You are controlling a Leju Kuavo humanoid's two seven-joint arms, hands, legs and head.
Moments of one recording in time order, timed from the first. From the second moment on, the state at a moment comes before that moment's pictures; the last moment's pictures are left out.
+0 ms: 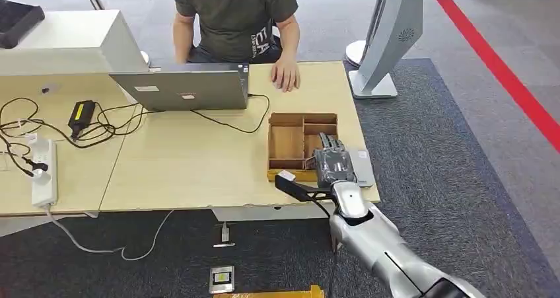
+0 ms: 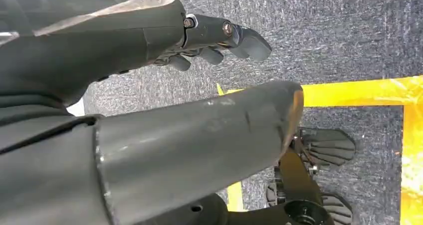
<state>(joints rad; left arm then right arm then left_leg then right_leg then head) -0.18 0.20 -1.19 -0.18 1.15 0.19 0.00 -0.62 0.00 0.66 -0.60 1.25 -0.36 0.32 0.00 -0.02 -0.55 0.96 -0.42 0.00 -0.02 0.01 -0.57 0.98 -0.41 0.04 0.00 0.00</state>
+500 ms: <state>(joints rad) -0.22 -0.02 -1.22 -0.19 1.09 0.39 0.05 -0.66 -0.08 0.66 -0.93 1.42 -0.30 0.39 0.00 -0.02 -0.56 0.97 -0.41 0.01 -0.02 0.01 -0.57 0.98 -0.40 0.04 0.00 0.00</state>
